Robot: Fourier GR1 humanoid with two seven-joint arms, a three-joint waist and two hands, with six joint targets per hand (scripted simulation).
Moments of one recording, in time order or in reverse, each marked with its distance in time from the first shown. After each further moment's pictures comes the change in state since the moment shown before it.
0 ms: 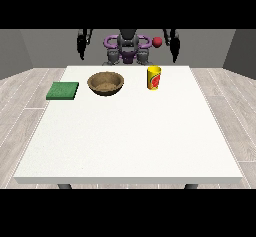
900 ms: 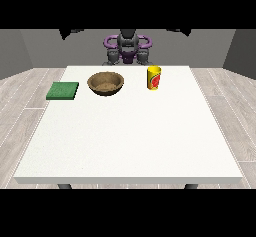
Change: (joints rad) left arm -0.069 0.076 0.178 -0.143 0.198 -0.084 0.086; right arm 0.025 -0.115 -0.220 -0.097 -0.261 0.172 0.060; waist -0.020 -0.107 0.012
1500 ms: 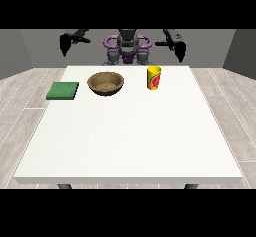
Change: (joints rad) left arm -0.053 -0.068 -0.003 0.255 -0.107 -0.011 -0.377; right arm -0.052 0.025 -0.008 0.109 0.040 0.045 -0.189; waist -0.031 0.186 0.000
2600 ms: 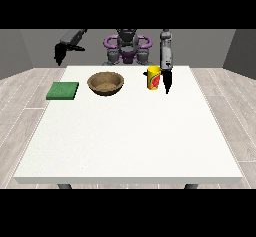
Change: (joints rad) left arm -0.296 -0.037 0.062 0.742 -0.105 0.127 -0.544; right arm -0.104 -0.036 -0.038 0.145 0.000 0.073 -0.130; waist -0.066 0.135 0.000
